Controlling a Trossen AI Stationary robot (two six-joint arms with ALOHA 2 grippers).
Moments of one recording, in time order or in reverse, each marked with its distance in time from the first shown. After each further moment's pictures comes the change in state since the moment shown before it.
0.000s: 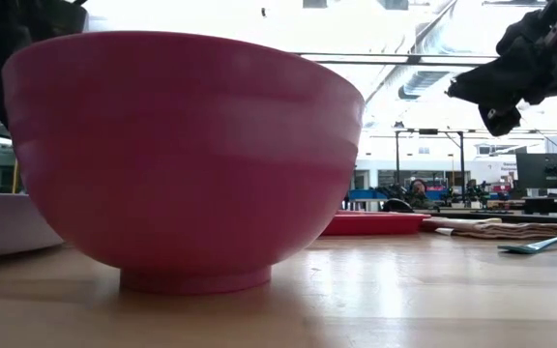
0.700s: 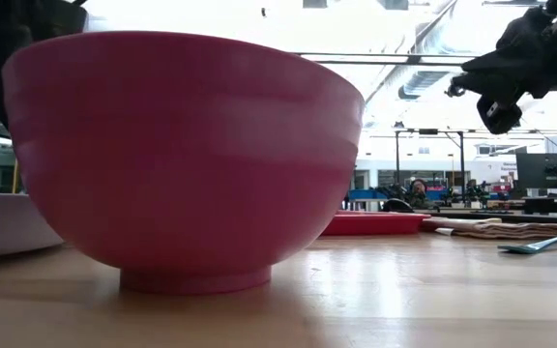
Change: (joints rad) left arm 0.000 0.000 0.000 0.012 0.011 -0.001; right arm 0.000 0.000 0.000 0.042 -0.079 0.089
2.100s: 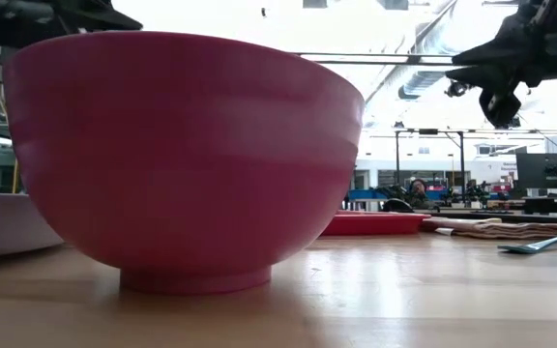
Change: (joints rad) left arm 0.441 -0.529 -0.461 1.019 0.196 0.430; right arm 0.000 0.046 0.049 0.011 0.112 0.075
